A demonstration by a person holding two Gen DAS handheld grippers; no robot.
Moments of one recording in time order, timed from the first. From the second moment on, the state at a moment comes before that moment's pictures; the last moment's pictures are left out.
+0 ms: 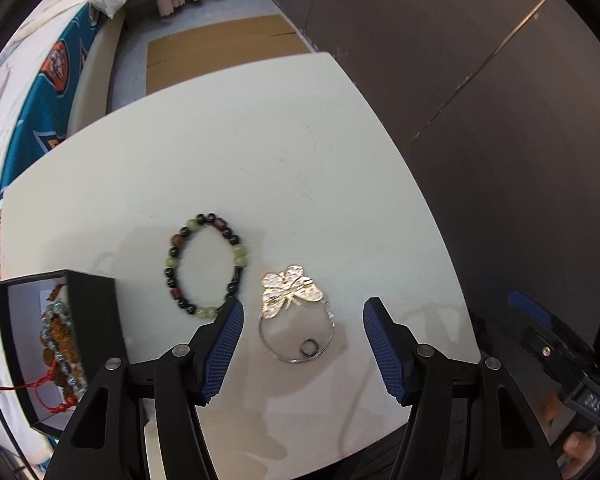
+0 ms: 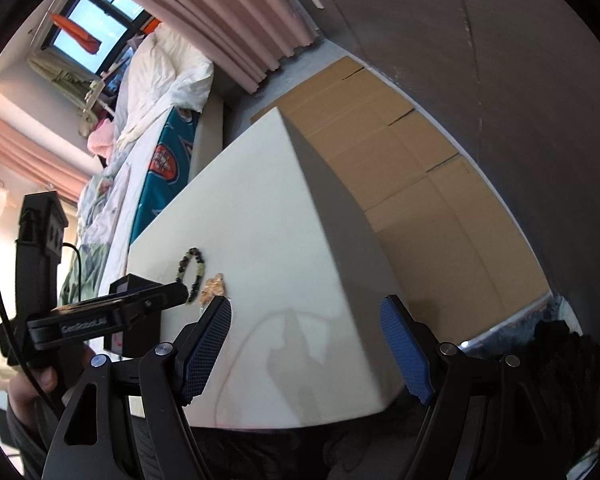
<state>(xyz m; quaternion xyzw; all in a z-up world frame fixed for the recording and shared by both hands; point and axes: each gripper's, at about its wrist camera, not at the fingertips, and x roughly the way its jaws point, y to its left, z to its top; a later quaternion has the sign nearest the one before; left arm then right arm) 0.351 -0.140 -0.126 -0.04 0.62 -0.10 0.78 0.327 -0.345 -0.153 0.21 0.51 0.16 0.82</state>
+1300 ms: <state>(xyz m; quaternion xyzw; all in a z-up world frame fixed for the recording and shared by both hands) 0.328 -0.098 -0.109 -0.06 0.58 -0.07 0.81 0.337 -0.264 -0.160 0.15 0.54 0.22 0.80</state>
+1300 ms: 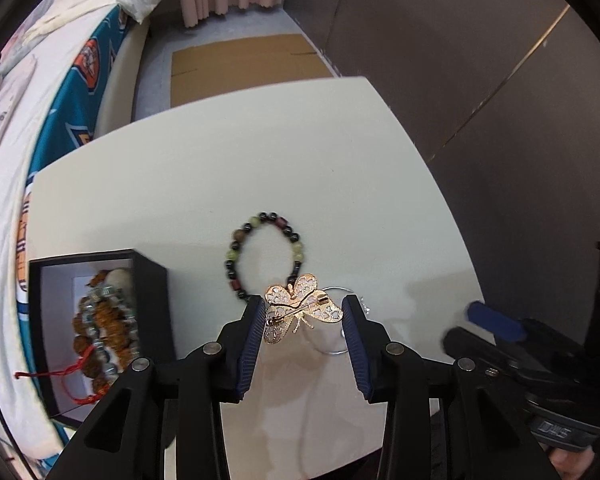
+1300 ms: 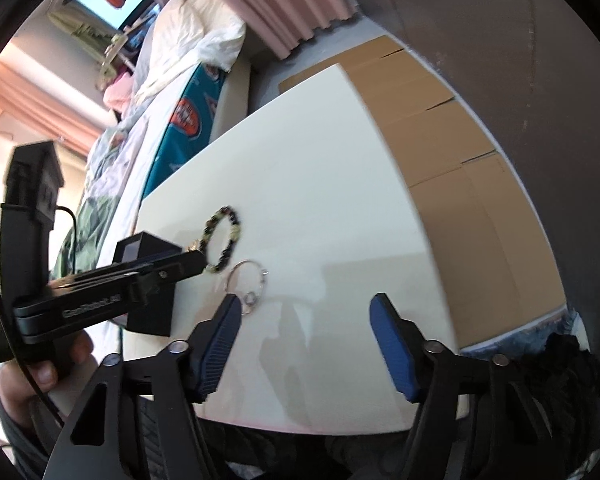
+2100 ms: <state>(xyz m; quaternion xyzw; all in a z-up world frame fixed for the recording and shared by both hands) 0.289 0.014 -0.072 -0.14 0.53 -0.05 0.83 0.361 -0.183 -0.179 0.00 0.59 0.17 0.79</state>
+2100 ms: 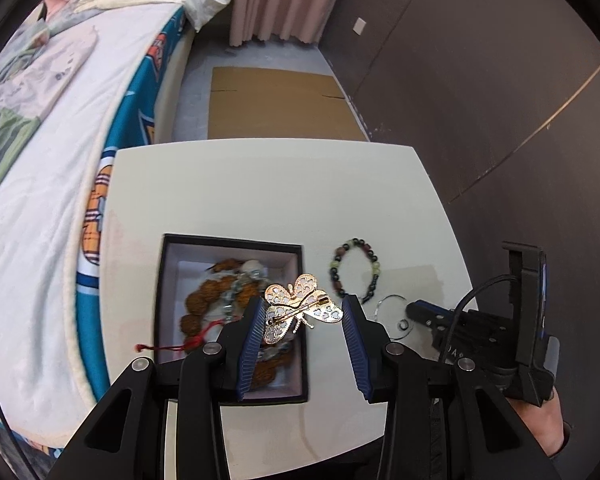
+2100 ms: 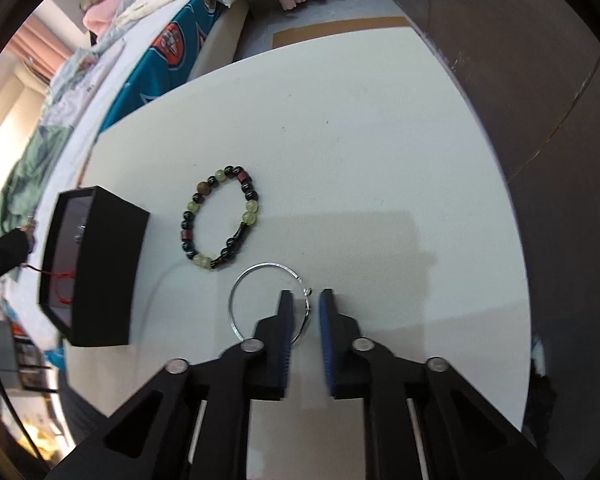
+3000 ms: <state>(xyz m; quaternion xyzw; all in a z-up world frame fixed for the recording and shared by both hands) 0.255 0.089 -0.062 -0.22 0.50 -0.04 0.84 0.325 -0.112 -0.082 0.02 0.50 0.29 0.82</state>
